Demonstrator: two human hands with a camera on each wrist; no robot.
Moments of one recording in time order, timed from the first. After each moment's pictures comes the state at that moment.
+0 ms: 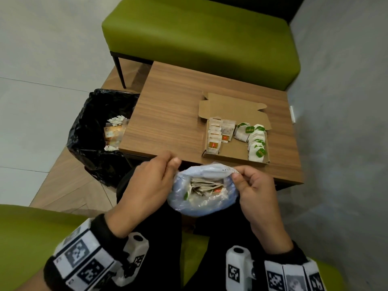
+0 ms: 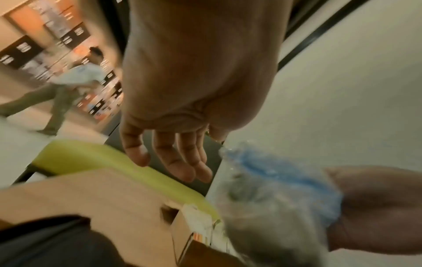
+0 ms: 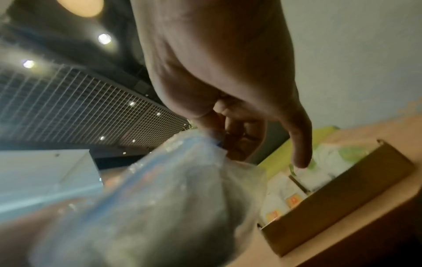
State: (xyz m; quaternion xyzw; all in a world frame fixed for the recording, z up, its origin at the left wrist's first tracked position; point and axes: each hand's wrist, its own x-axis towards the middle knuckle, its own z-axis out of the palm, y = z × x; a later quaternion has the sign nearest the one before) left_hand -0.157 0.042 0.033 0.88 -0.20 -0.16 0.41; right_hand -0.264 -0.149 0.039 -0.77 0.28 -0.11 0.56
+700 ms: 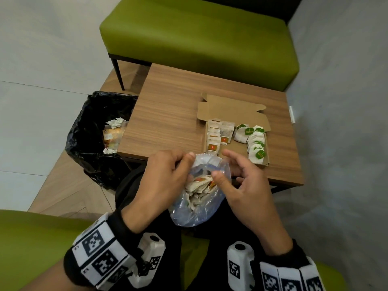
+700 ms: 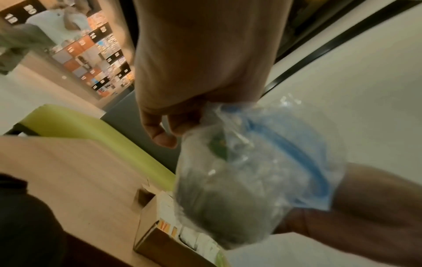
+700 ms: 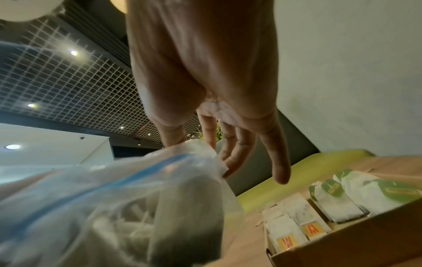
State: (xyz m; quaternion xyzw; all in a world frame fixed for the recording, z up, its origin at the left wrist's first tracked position) left_hand -0.160 0.012 0.054 0.83 -0.17 -0.12 0.51; right_hand -0.253 -0.146 0.057 -0.83 0.20 -0.09 0.52
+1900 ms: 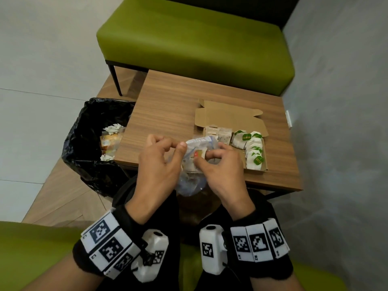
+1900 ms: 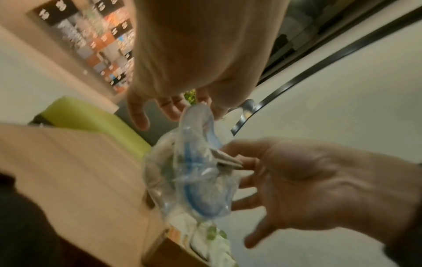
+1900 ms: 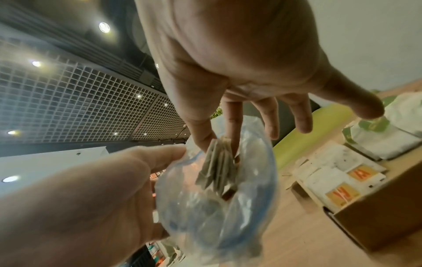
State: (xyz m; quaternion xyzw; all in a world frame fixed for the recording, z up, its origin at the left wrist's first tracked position) left_hand -0.128 0.001 0.035 0.83 -0.13 -0.01 0.54; right_hand -0.183 -0.135 0.045 -0.83 0.30 -0.06 0.46
